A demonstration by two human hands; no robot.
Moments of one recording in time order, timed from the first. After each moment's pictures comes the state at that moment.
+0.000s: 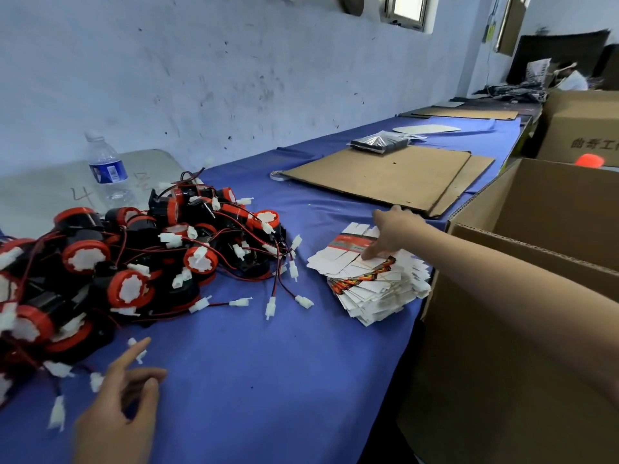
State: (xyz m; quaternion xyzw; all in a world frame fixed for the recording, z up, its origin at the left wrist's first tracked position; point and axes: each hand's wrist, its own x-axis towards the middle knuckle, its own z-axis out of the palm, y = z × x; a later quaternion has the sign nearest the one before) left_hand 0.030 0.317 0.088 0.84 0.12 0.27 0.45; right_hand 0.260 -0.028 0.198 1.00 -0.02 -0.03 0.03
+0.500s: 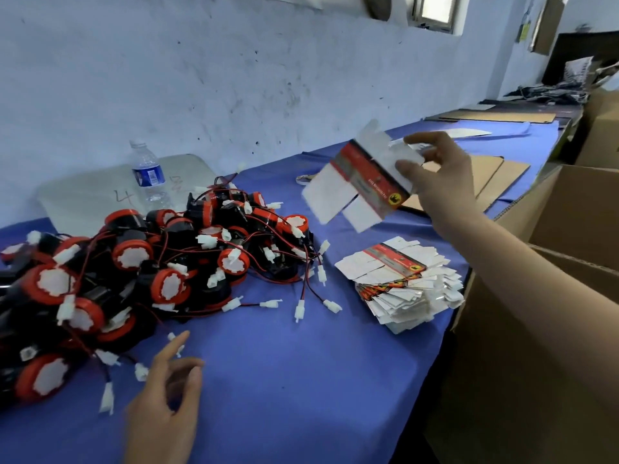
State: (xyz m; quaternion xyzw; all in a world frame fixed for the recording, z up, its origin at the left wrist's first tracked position) left_hand 0.027 0.311 0.093 0.83 0.10 0.27 0.48; right_hand 0.205 0.002 0.266 0.73 0.10 0.32 -0.60
